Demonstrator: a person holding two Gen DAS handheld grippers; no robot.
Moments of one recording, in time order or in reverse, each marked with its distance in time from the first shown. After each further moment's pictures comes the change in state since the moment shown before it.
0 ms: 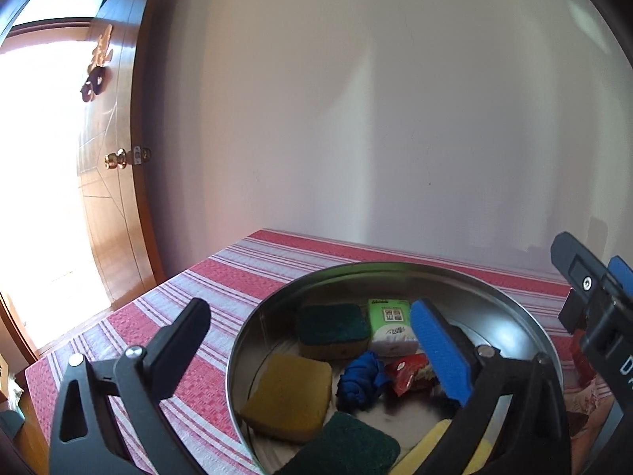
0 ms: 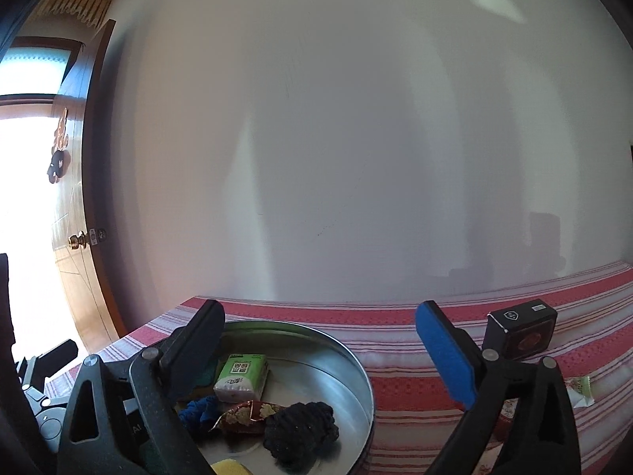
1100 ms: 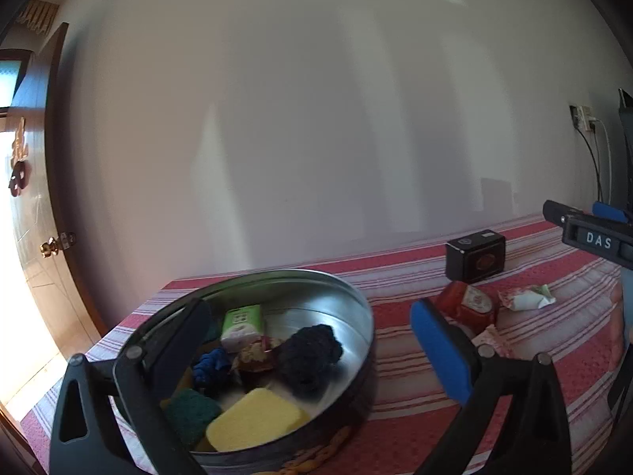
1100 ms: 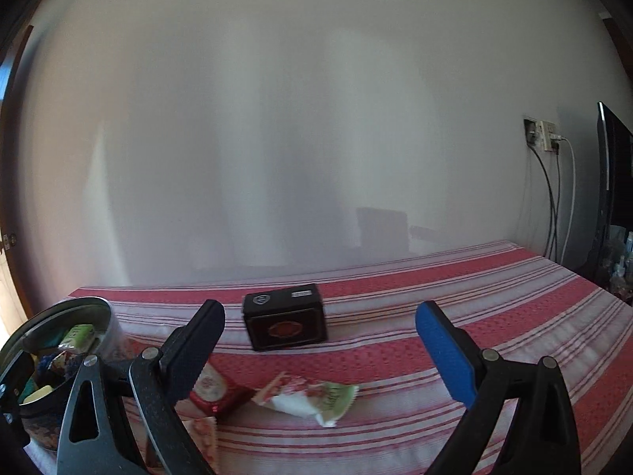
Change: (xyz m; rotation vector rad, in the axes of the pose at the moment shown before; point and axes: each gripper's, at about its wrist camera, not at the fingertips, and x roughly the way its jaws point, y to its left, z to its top) left arm -0.079 -0.135 -0.030 0.303 -0.112 -0.241; right arm -0.056 -0.208 -0.002 0.056 0.084 -0.344
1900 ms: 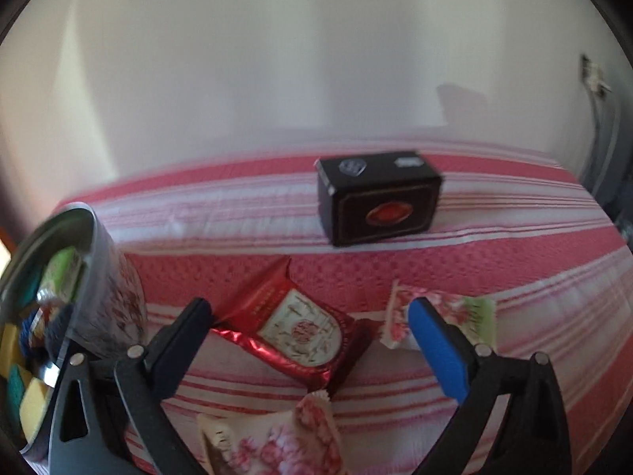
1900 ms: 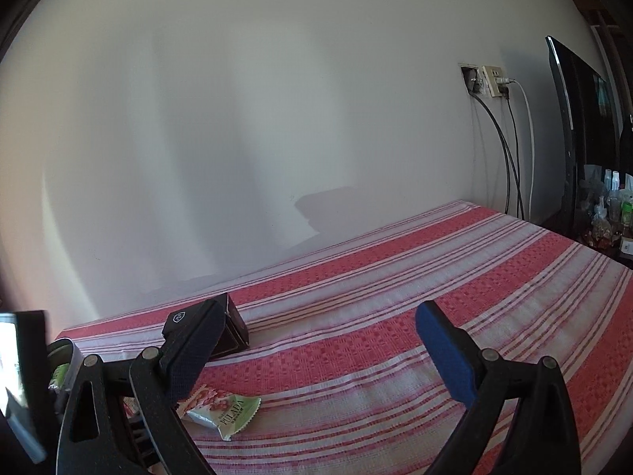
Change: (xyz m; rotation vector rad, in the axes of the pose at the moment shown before) left arm 0.140 -0.149 0.018 -0.075 0.533 -0.171; right arm 0.018 -0.084 0.008 0.203 0.073 -0.057
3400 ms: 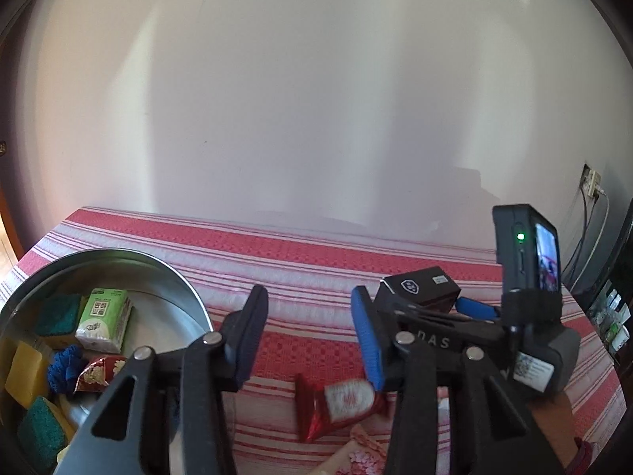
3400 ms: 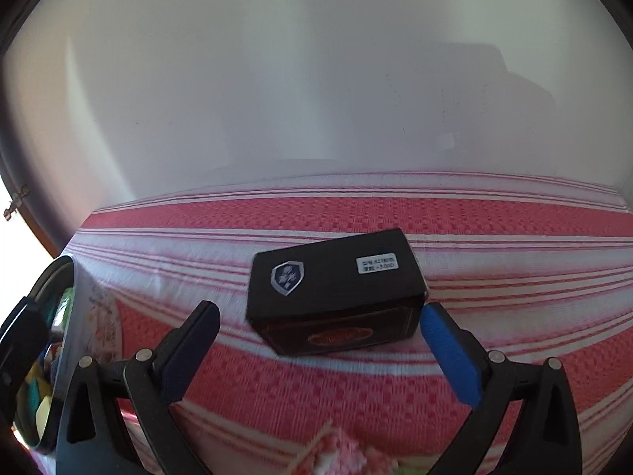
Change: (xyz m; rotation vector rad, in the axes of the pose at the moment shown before) left arm -0.072 0.090 0.019 -0.162 -0.258 -0.093; right arm 0.152 0.142 -0.019 -0.289 0.504 0.249
